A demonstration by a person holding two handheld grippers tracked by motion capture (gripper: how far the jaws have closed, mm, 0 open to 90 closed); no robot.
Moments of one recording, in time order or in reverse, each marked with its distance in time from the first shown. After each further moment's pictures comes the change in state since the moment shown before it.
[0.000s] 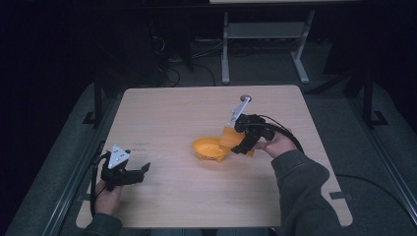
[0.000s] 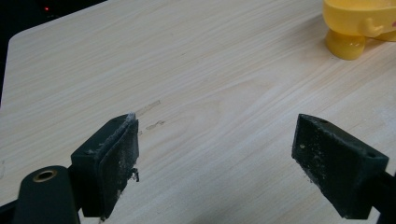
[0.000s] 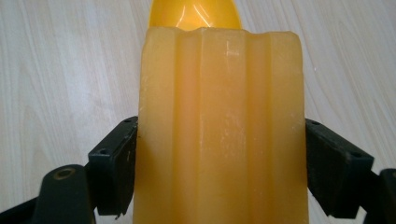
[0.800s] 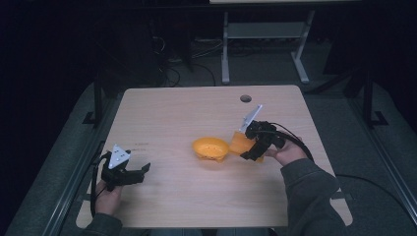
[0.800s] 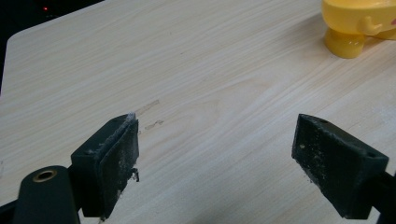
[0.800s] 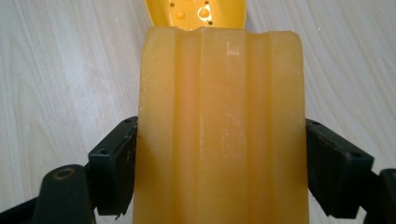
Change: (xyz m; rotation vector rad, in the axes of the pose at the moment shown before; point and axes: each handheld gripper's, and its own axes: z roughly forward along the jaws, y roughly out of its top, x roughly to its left) left arm -0.001 0.000 0.001 -0.001 -0.001 0.001; right arm 0.005 -0.035 -0.001 0.002 -0.018 0.048
